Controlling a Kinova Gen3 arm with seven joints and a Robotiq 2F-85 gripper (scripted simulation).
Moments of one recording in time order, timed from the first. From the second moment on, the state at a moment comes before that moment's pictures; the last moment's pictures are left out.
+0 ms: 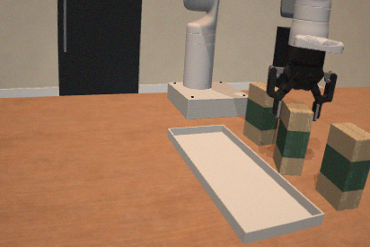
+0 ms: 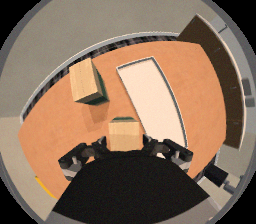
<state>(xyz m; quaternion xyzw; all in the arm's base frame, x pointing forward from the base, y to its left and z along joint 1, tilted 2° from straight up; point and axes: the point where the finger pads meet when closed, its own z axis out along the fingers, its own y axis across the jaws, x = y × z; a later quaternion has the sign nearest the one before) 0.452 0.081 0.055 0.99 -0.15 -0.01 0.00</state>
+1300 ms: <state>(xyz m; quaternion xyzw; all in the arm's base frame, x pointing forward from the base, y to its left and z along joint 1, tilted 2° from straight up) 0.453 0.082 0.129 0.99 -0.15 -0.02 0.00</state>
